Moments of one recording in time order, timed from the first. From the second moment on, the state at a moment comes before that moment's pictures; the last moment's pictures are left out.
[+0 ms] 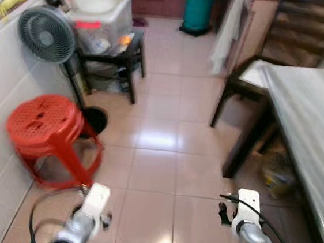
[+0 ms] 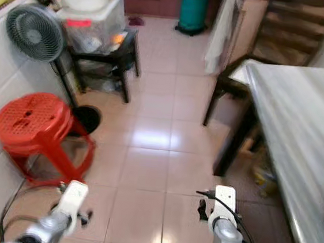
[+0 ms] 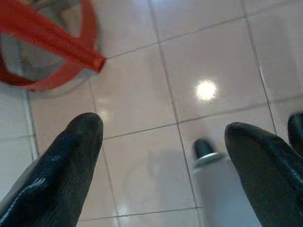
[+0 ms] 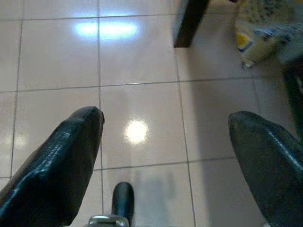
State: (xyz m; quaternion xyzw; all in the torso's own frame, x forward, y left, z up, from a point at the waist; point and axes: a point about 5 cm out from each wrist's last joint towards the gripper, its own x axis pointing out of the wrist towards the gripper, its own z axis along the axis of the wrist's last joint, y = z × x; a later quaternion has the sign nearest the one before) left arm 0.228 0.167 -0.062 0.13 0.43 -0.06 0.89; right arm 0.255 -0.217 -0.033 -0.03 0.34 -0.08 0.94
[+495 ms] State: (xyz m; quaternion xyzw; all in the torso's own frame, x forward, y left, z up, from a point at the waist) left arm 0.228 0.169 -0.062 0.14 0.43 -0.06 0.89; right arm 0.256 -0.218 -0.033 -0.03 0.33 -0.08 0.94
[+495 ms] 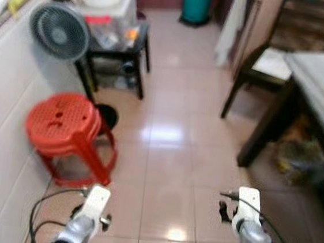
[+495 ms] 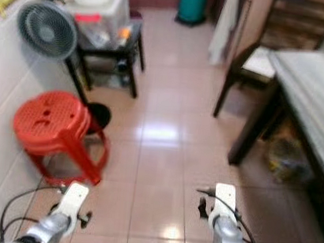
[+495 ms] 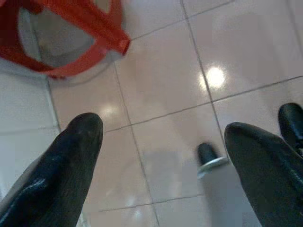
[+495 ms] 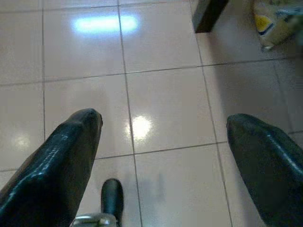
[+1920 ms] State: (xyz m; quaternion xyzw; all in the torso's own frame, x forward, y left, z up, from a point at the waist) left arm 0.226 0.194 -0.061 0.15 0.42 -0.03 0.89; right arm 0.260 -0.203 -0.033 -0.04 0.33 -0.05 0.94
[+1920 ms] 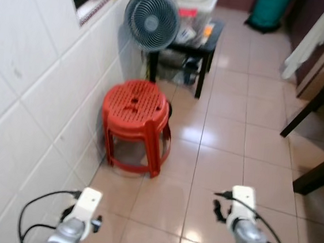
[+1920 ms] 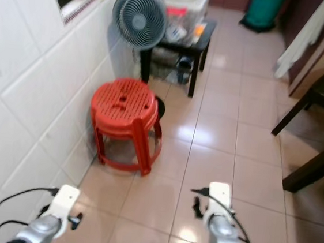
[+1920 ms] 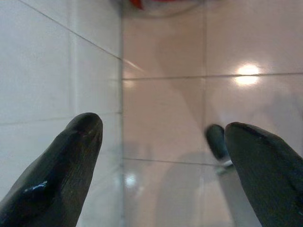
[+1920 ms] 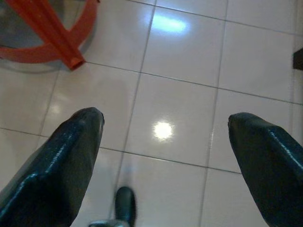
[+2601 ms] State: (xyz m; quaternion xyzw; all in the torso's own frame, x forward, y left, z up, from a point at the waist) left arm 0.234 0.178 -0.056 0.15 0.40 -0.06 0.90; right arm 0.259 -0.220 -0.030 -0.03 0.33 -0.07 0.94
